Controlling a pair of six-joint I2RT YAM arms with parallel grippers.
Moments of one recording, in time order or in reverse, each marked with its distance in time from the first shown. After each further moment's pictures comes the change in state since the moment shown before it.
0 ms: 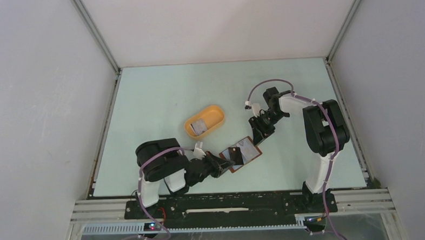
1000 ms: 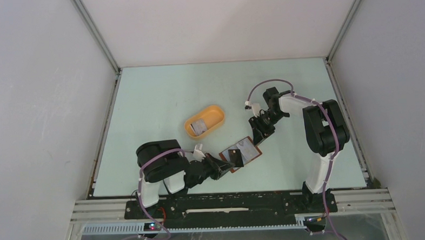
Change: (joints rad) left arm -0.023 0.000 -0.022 0.022 -0.004 -0.037; right arm 0.002 0.000 0.000 -0.001 0.004 0.005
